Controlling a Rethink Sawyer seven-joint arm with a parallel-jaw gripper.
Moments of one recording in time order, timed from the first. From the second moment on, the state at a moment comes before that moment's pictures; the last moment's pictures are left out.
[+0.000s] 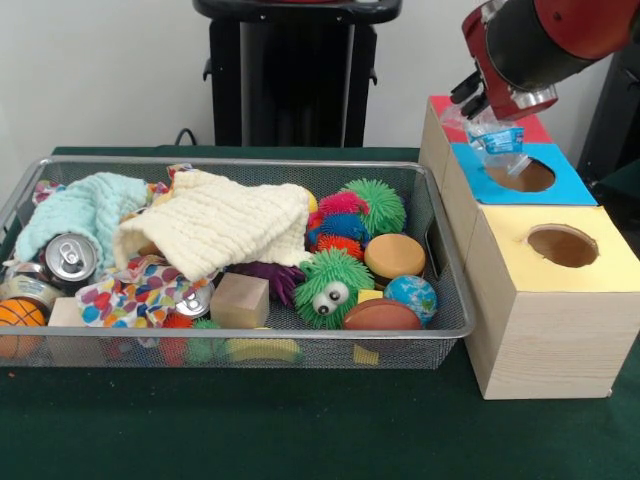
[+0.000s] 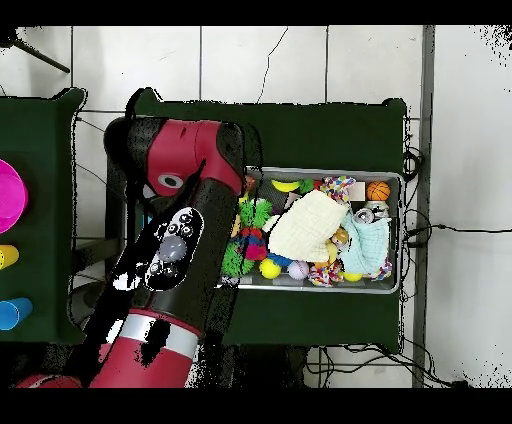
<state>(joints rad) 0.26 -0.19 -0.61 0.94 0.28 1.68 2.63</state>
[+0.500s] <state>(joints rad) 0.26 -0.17 -0.61 0.93 0.29 1.68 2.63</state>
